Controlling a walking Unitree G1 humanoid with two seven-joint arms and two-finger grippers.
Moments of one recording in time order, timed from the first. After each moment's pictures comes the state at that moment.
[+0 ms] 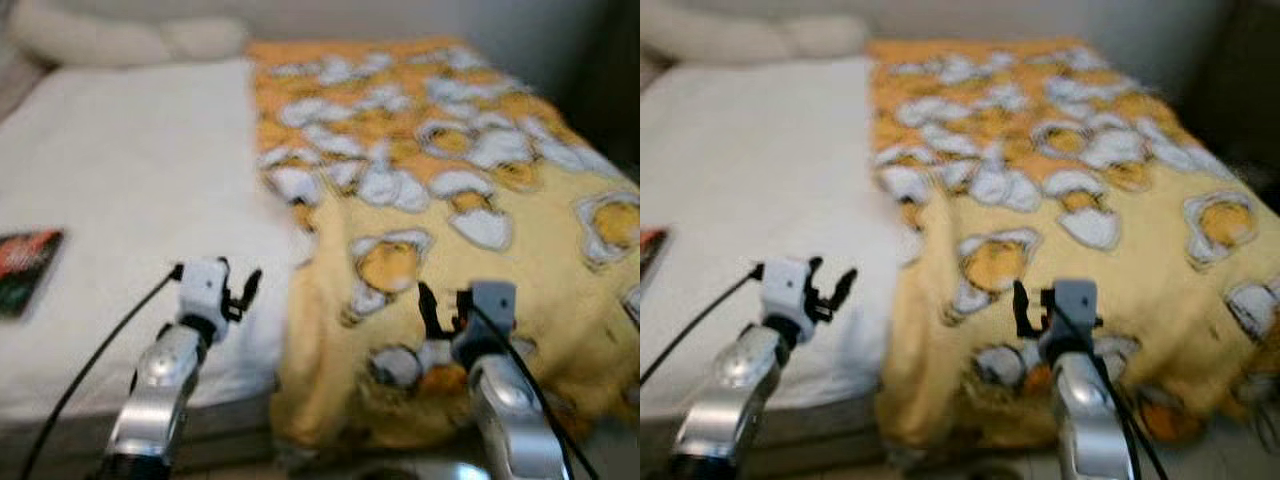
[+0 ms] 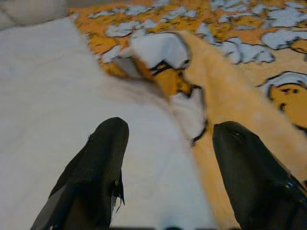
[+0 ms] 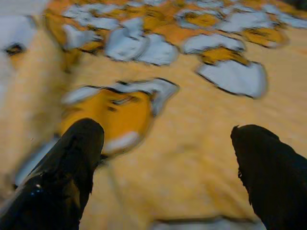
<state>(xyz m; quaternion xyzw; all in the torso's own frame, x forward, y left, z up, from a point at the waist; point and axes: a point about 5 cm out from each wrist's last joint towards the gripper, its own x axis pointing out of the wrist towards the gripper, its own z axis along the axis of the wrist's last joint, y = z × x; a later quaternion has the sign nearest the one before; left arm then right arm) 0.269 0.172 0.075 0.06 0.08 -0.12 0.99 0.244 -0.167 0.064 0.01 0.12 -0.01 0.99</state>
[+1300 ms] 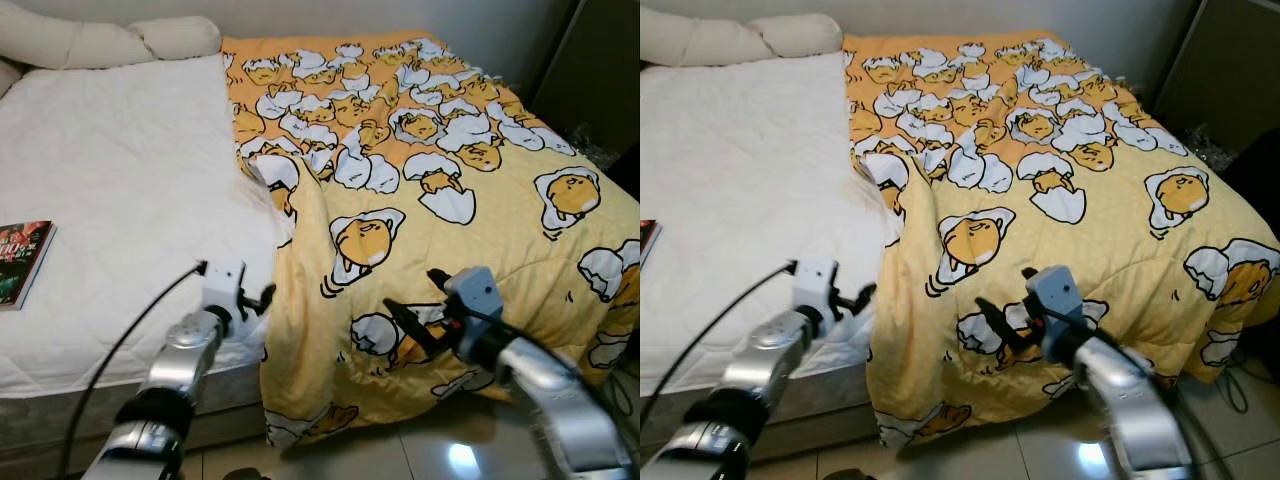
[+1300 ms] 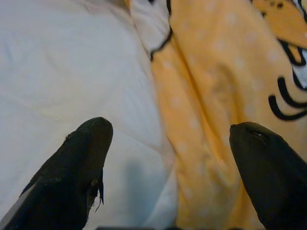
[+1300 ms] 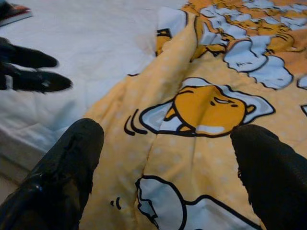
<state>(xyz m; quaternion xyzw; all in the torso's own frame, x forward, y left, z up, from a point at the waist) 0.306 0.168 0.025 0.03 0.23 -0.13 0.97 0.243 -0.170 0.099 -0.08 0.12 0.31 0.94</state>
